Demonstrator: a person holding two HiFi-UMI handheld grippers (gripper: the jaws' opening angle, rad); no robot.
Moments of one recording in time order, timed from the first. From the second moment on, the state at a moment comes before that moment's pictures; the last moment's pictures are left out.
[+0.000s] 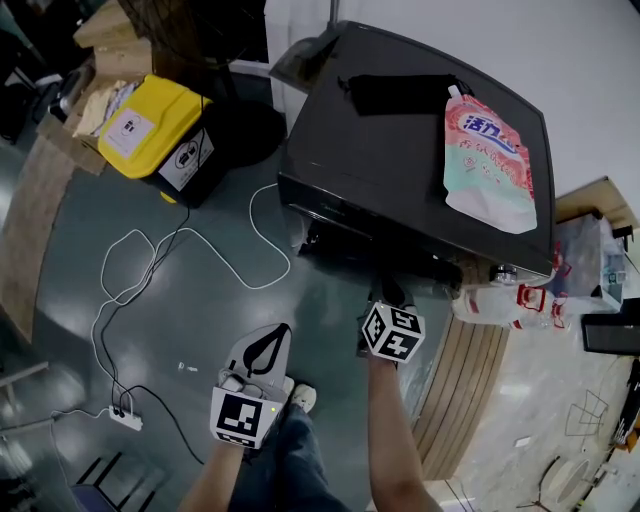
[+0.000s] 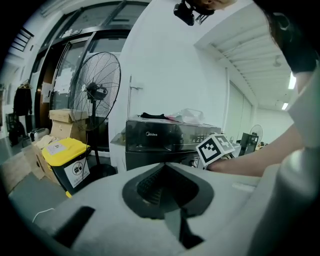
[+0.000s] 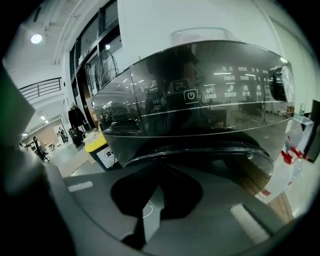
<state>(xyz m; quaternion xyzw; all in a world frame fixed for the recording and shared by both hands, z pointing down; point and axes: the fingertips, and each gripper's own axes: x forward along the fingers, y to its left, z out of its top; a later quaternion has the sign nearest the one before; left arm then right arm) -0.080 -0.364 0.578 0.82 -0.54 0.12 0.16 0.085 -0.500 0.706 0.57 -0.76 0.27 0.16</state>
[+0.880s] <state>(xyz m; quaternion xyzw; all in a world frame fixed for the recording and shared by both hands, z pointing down) -0.072 -0.351 0.556 0.82 -0.54 0.12 0.15 0.093 -0.501 0.648 0.57 -0.78 0.24 0.11</state>
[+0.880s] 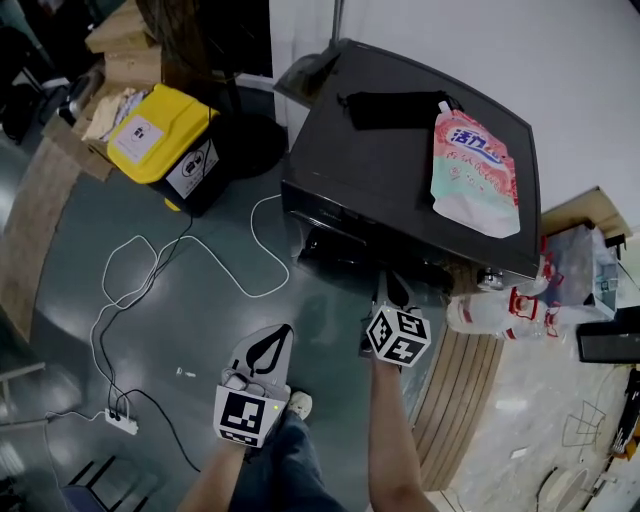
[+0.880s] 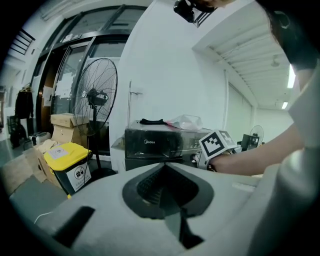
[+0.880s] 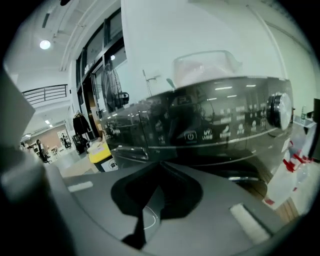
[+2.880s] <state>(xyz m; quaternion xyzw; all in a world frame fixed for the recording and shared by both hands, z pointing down) -0.008 -0.355 0.249 0.87 -0.49 -0.01 -0.07 0.197 -0.322 0.258 0.65 -0.75 -0.01 -0.10</state>
